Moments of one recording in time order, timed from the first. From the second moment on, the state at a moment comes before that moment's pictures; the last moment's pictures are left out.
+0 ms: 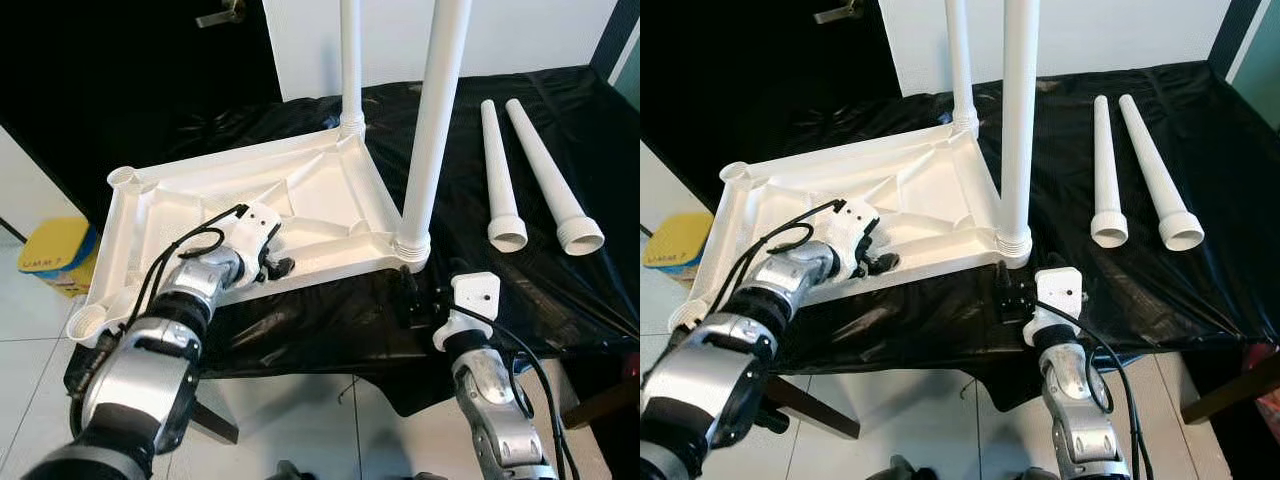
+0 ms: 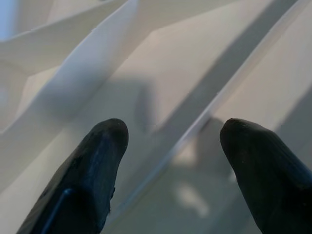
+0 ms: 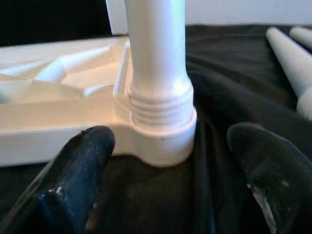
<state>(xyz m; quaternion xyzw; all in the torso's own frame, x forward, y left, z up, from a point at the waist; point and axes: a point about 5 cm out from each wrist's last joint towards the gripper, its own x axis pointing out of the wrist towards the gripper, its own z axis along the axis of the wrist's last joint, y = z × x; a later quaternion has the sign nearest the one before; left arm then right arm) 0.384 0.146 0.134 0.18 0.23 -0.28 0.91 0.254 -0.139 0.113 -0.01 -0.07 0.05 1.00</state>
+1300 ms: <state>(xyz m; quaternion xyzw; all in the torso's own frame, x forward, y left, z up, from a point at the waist) 0.384 0.130 0.136 0.21 0.22 -0.36 0.88 0.252 -0.131 0.117 0.00 -0.08 0.05 1.00</state>
